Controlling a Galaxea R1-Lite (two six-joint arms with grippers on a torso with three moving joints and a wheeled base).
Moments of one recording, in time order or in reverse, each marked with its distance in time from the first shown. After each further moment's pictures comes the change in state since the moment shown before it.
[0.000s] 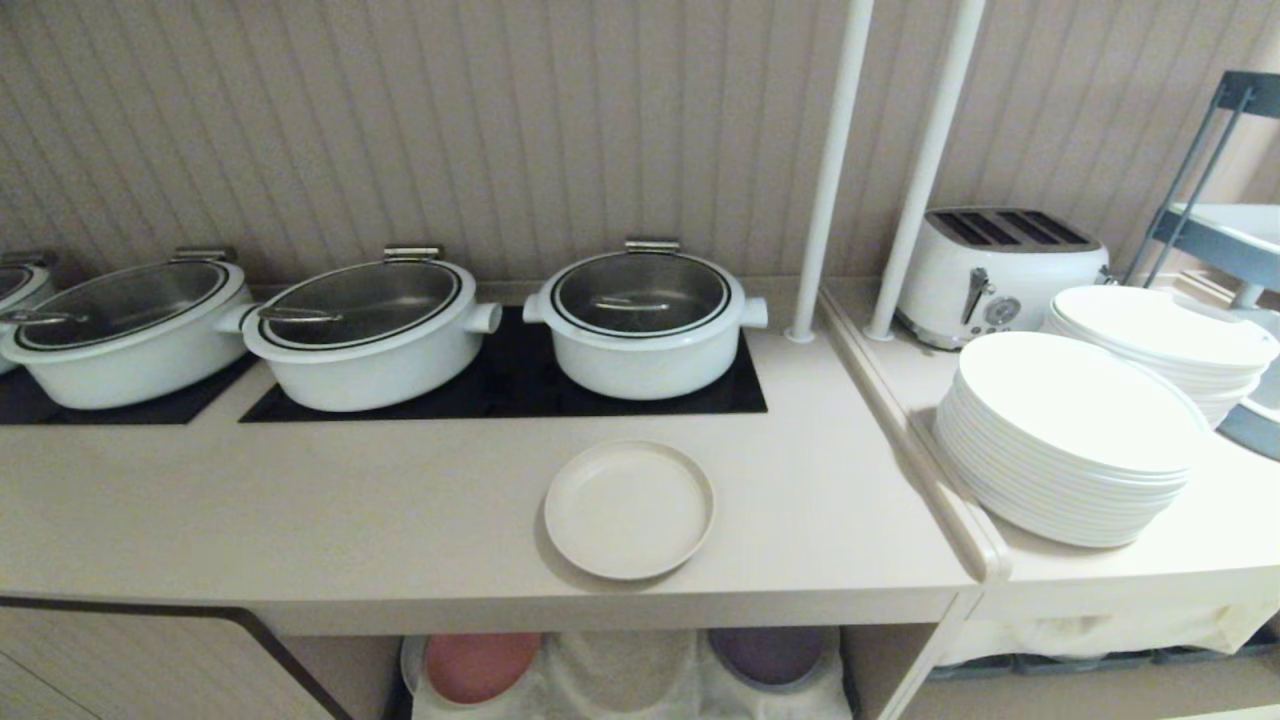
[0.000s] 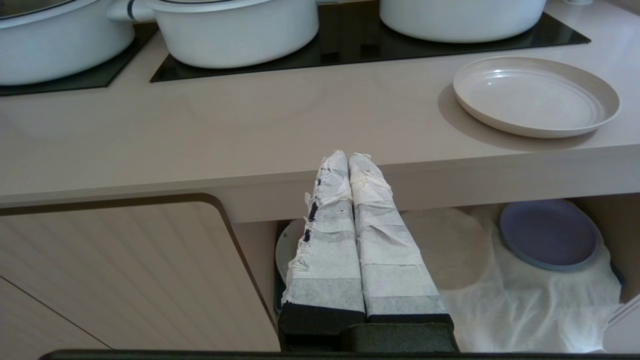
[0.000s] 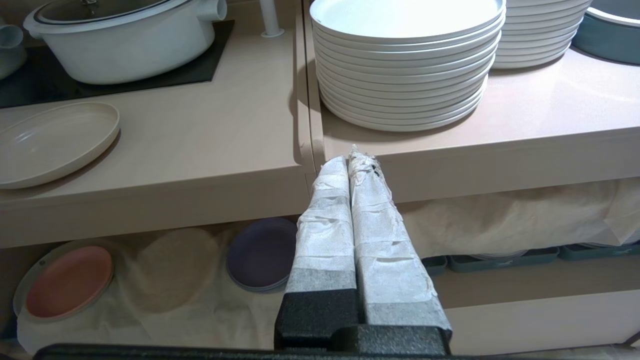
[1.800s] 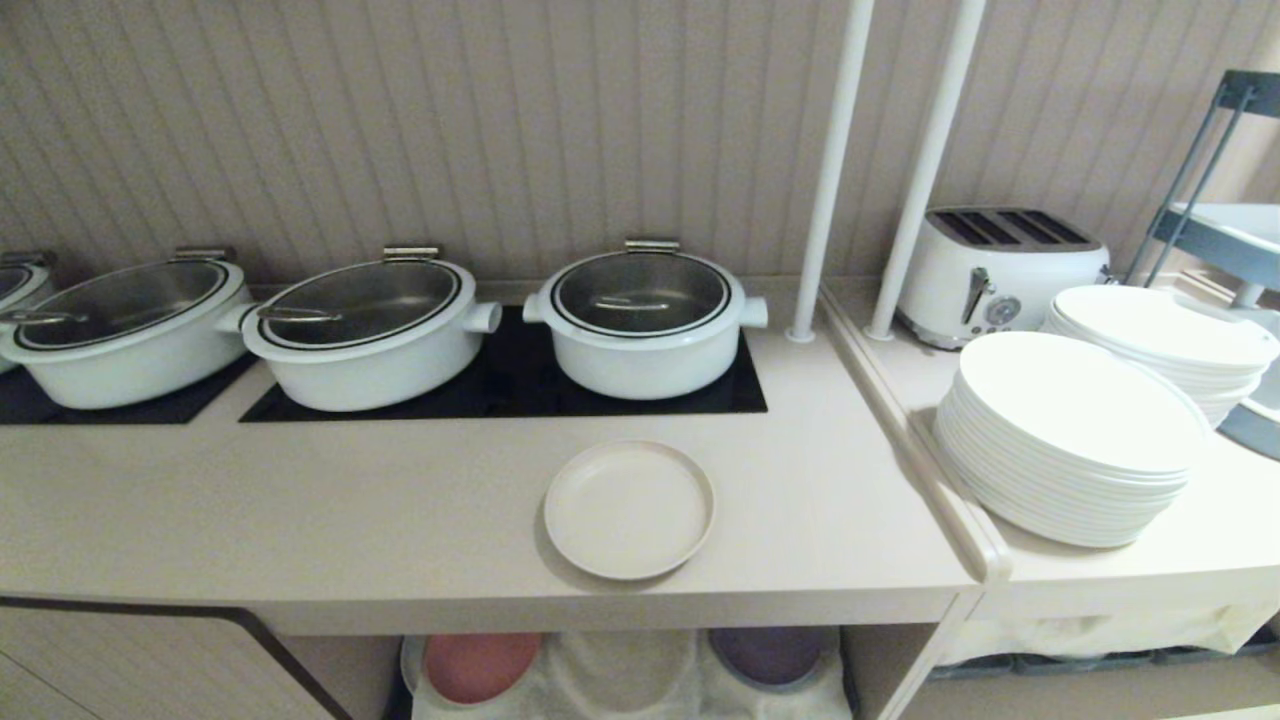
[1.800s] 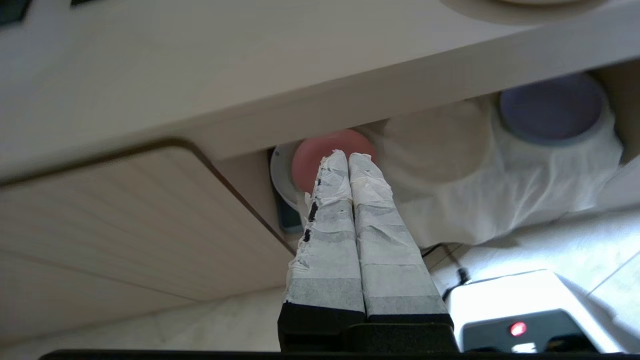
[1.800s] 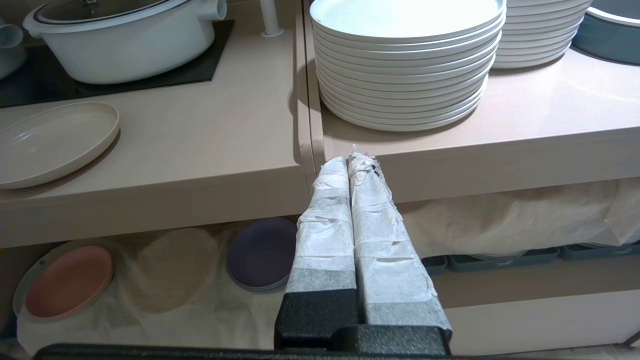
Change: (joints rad) left arm -0.058 0.353 0.000 -0.031 -0.019 0.115; right arm 0.000 0.000 0.000 0.000 0.000 0.000
